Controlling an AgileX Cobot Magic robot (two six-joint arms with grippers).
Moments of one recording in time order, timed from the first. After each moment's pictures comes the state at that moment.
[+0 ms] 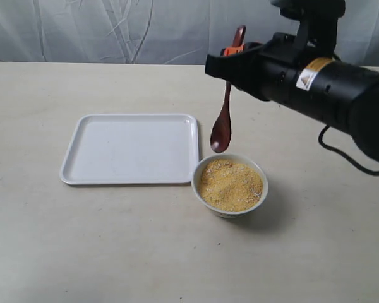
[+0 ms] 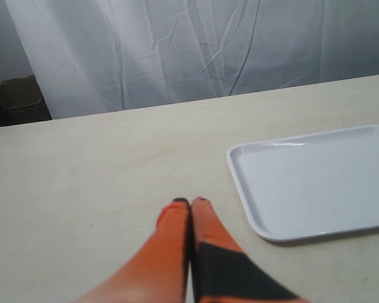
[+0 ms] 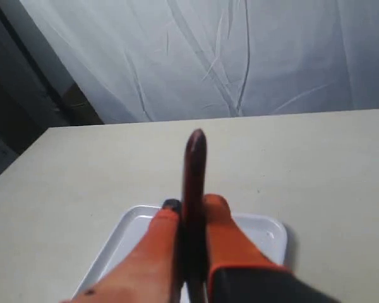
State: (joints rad) left arm -0.09 0.00 0.00 0.00 0.26 0.11; right arm 0.61 1.41 -0.73 0.12 -0.32 0.26
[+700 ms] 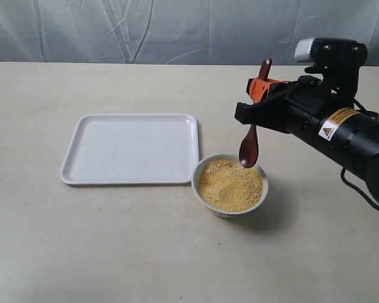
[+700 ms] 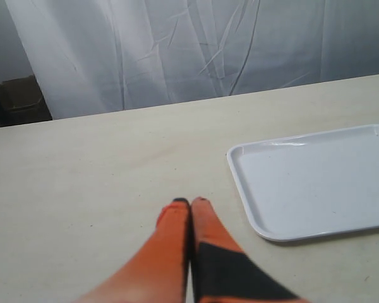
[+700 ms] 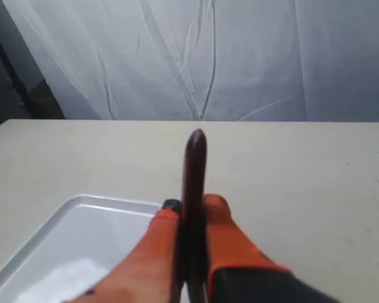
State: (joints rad) left arm -0.09 0.00 0.00 0.00 0.26 0.11; right arm 0.50 1.48 -0.51 0.00 -0.66 0.23
